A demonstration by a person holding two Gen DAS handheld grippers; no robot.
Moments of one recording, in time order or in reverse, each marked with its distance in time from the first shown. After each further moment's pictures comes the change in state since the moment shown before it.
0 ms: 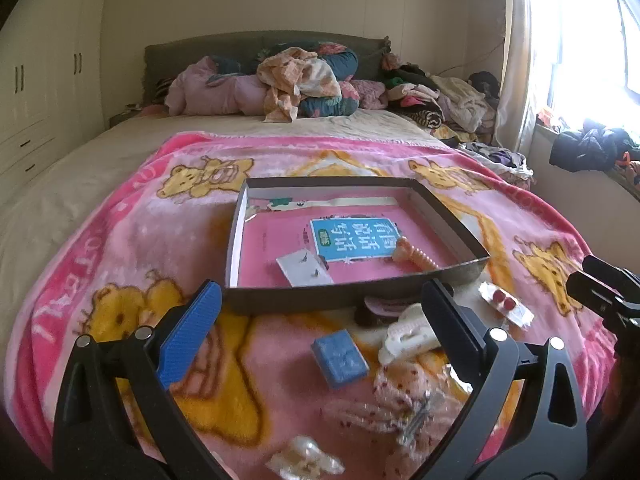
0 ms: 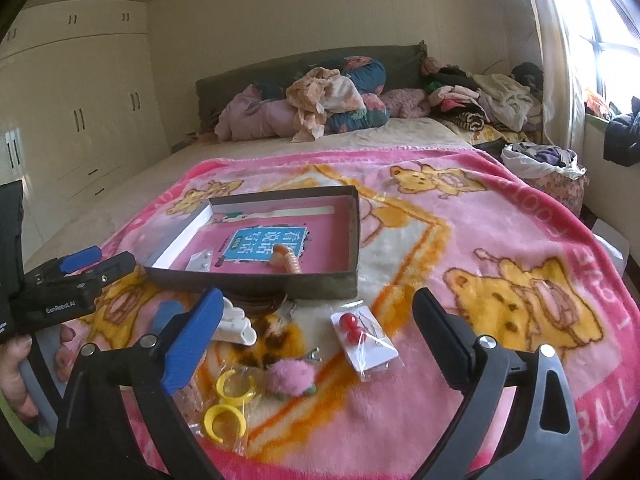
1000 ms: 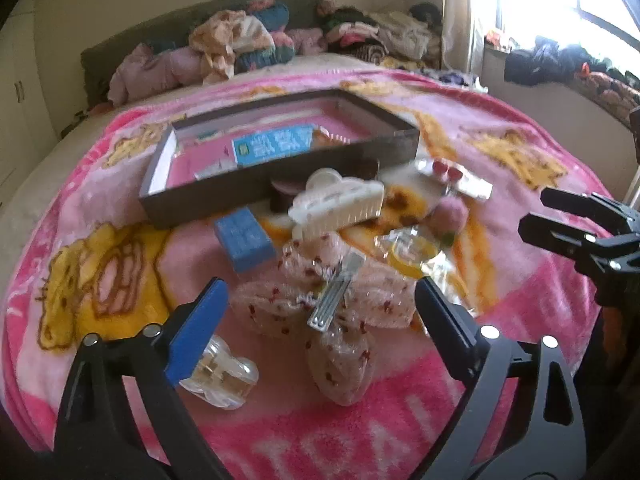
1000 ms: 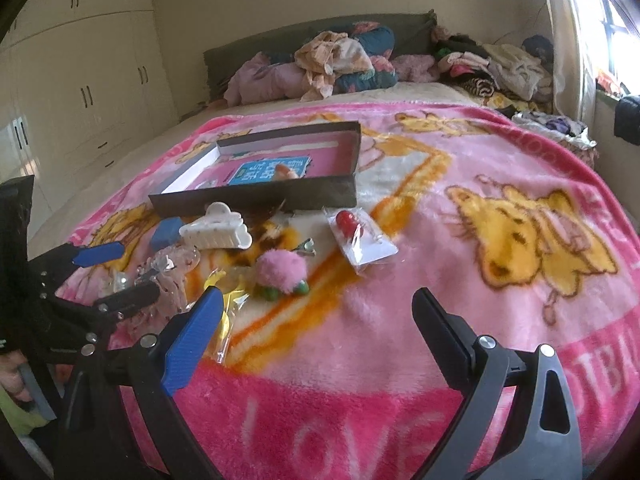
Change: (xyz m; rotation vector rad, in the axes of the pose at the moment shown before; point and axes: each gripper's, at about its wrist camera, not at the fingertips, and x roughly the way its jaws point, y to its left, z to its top) left arm 0.007 -0.054 -0.077 0.214 0.182 -0.102; right arm 0.008 -0.013 -0.066 0.013 0.139 0.058
